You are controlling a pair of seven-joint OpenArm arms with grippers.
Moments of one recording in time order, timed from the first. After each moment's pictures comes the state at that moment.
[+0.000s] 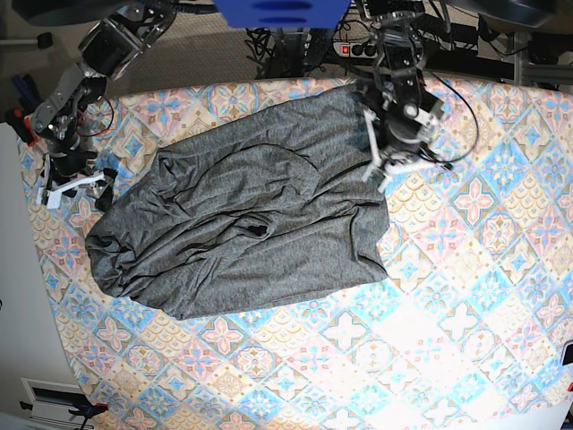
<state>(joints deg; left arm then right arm) 17.3 10.9 -8.7 113.6 26.3 -41.2 57.7 1.2 9.6 46.9 74.2 16.6 36.2 -35.5</state>
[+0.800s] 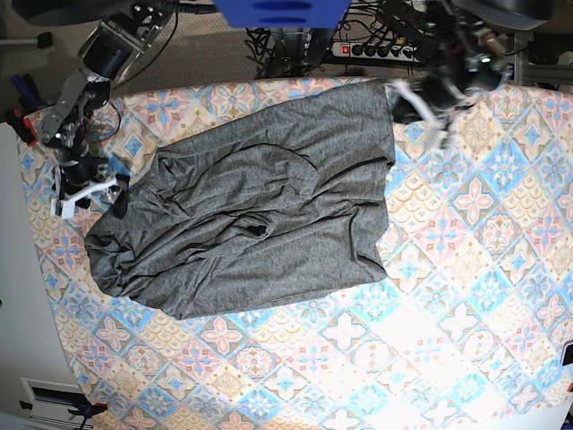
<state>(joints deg) 26.3 1.5 -32.4 111.5 -35.5 -40.6 70.3 0.1 10.0 40.7 74.1 17.4 36.5 -34.4</state>
